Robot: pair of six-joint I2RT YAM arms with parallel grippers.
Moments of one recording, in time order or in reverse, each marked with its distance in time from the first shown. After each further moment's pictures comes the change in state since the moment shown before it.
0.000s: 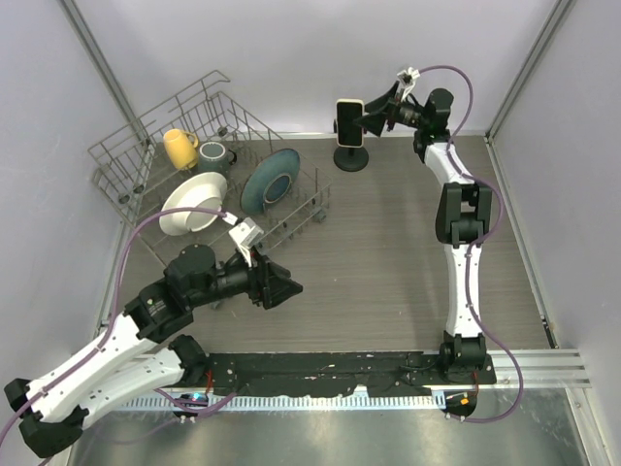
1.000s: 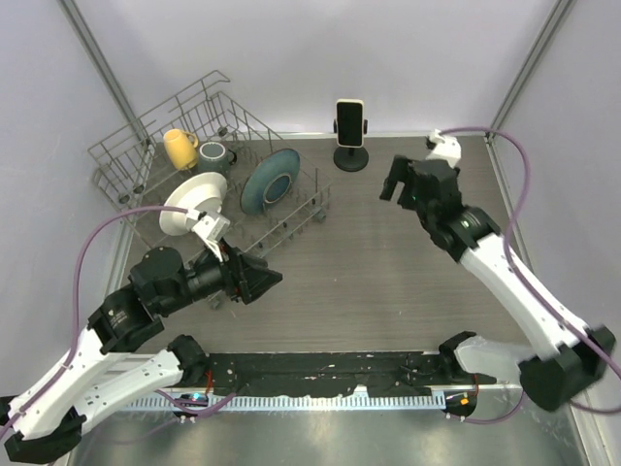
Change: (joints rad) left arm 0.000 -0.073 0.171 -0.202 -0.146 -0.037; right arm 0.416 -1.348 -1.065 -0.999 1.632 -0.007
